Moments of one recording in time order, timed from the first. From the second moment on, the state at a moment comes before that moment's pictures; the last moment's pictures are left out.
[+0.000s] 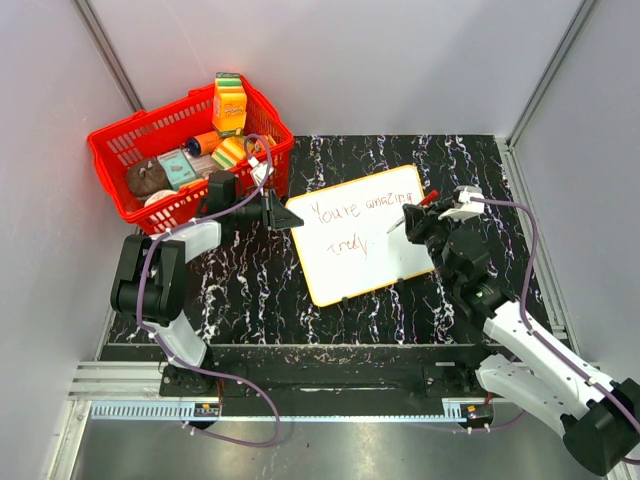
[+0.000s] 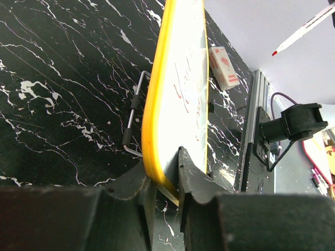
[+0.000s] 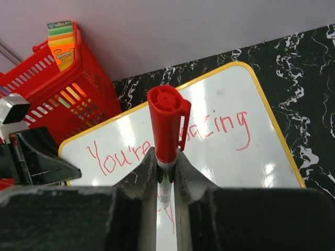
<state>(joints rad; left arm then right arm) -0.17 1.71 0.94 0.31 1.09 -0.30 0.57 0.84 0.62 0.24 0.37 0.45</state>
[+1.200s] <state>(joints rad) -0.24 0.95 0.55 0.14 0.44 -0.34 0.57 0.51 0.54 -0.20 0.16 0.68</state>
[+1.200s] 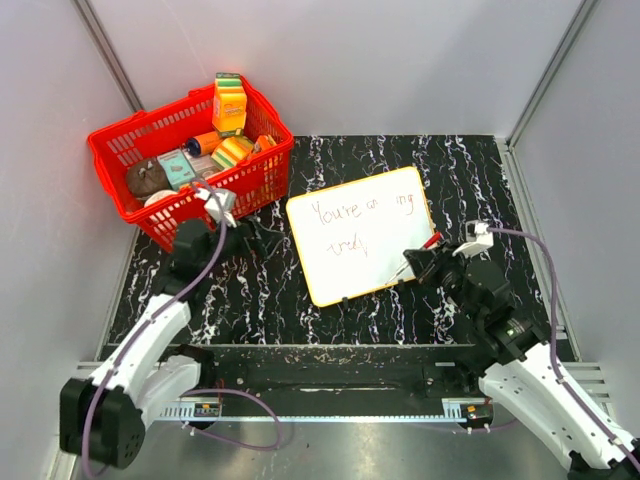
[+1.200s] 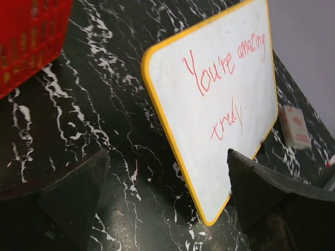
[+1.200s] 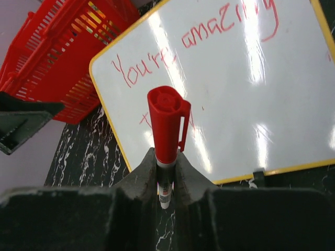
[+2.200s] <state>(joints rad) -0.24 0.71 0.67 -0.38 0.05 -0.56 0.57 0.44 0.16 -0.41 0.04 1.24</state>
